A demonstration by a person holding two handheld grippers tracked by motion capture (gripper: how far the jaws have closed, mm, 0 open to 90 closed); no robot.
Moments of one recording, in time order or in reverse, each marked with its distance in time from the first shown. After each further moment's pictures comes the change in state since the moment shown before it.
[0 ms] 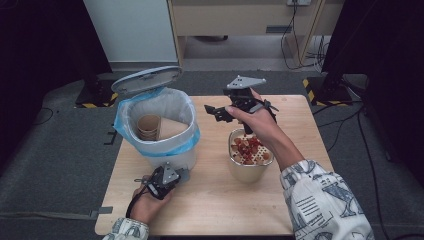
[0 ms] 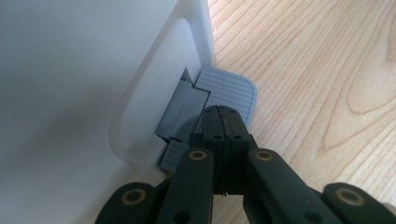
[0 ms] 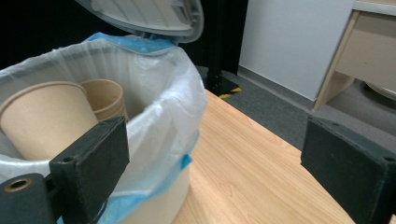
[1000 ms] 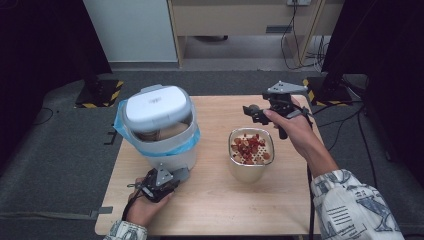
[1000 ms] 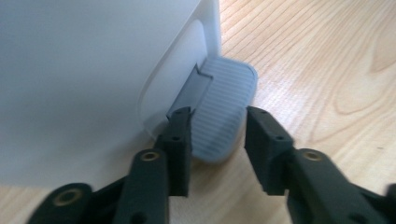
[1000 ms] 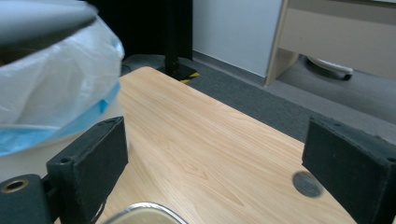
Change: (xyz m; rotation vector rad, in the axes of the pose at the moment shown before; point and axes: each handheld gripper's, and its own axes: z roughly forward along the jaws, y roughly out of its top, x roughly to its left) left arm 0.000 -0.007 -0.023 -0.040 0.017 -0.086; right arm -0.061 -0.045 -0.070 0.033 -0.175 0.068
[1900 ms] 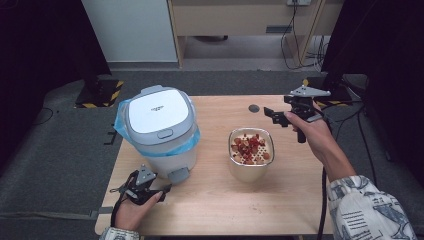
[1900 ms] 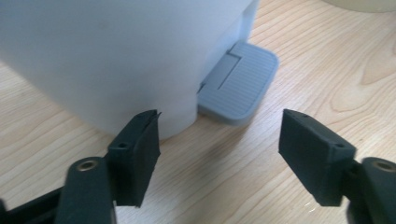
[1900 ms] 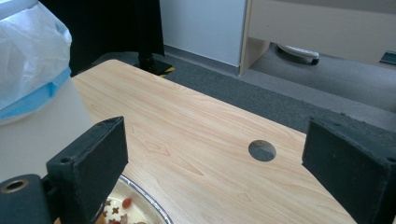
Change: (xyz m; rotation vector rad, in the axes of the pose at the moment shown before) left arm 0.023 -0.022 -0.024 -0.040 -0.014 -0.193; right arm -0.039 -0.025 -0.030 0.013 -0.095 0.048
